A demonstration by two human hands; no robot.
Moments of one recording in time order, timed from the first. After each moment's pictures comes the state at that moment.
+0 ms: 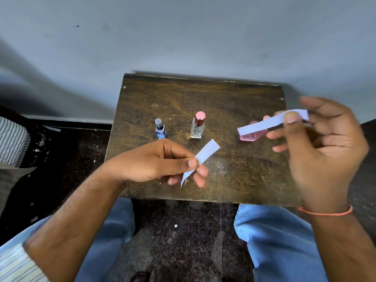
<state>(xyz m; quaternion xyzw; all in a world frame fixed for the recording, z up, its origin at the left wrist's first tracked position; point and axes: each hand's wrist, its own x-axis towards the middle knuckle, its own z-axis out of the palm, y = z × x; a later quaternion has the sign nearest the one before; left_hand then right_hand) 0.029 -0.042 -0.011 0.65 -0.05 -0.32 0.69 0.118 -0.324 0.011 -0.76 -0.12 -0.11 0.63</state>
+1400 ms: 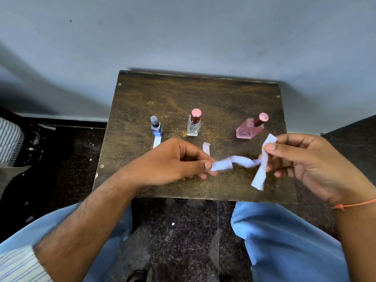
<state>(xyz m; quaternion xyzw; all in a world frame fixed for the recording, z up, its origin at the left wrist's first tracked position) 0.037 -0.077 -0.027 0.73 0.04 -0.26 0.63 0.145 -0.369 0.015 -0.72 -0.01 0.36 0.60</state>
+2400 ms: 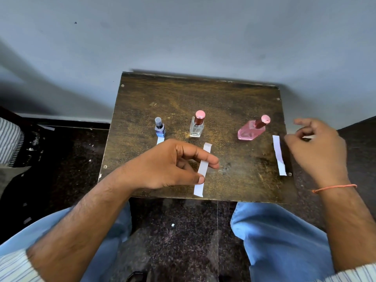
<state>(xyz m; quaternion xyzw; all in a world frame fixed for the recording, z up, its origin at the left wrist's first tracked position) 0.027 -0.063 -0.023 0.71 0.01 -0.27 0.65 0.172 -0.376 -0.025 -0.96 0.03 0.02 0.28</state>
